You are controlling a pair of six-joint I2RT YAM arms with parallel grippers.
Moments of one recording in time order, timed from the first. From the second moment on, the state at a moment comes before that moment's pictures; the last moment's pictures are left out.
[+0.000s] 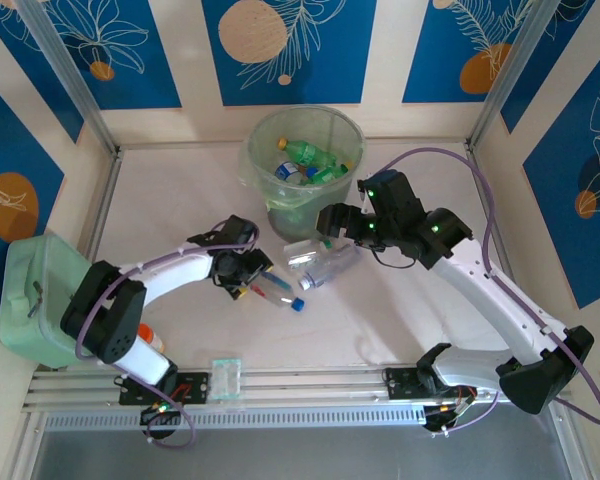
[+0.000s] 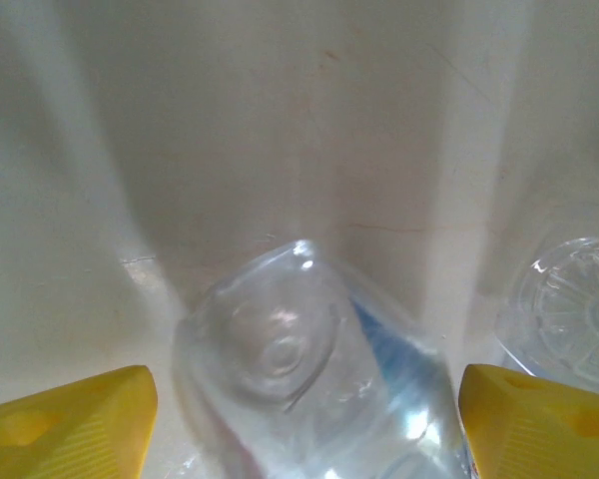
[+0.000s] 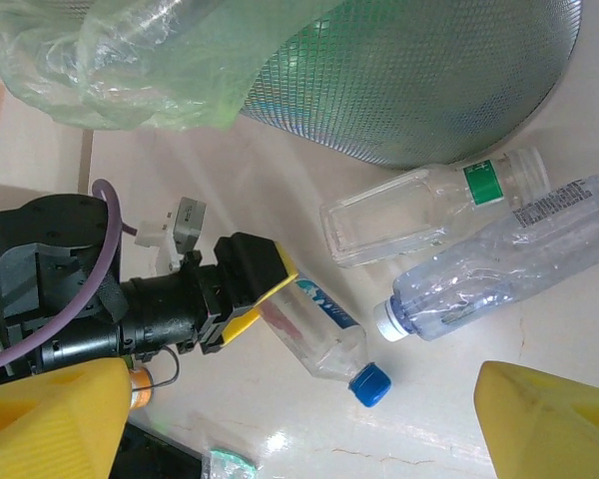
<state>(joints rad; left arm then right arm) -0.57 1.55 0.87 -0.52 0.18 -1.23 0.63 1.19 1.30 -0.88 -0.12 0.77</state>
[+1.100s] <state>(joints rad) -0.46 1.18 1.13 -0.54 0.45 -0.79 0.77 1.27 1.45 -0.89 -0.21 0.61</state>
